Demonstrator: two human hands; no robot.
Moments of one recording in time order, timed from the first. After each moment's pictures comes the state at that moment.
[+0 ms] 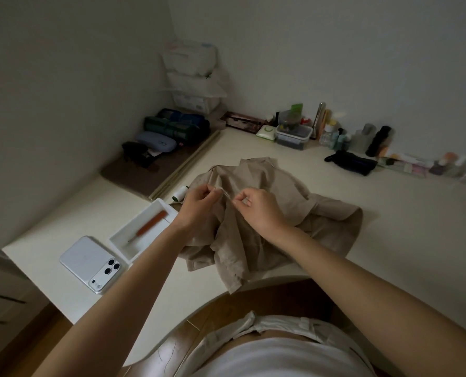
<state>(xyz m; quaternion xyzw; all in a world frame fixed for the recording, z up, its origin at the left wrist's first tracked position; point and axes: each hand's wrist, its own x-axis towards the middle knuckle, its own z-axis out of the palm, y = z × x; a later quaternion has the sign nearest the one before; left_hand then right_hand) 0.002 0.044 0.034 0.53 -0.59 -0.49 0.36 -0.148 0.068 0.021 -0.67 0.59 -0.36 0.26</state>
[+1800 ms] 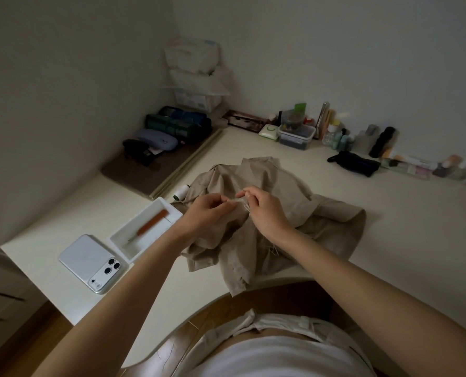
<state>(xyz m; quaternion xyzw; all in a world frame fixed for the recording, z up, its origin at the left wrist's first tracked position) 0.009 0.048 0.032 0.50 -0.67 -0.49 0.25 -0.148 0.066 0.017 -0.61 0.60 -0.40 0.33</state>
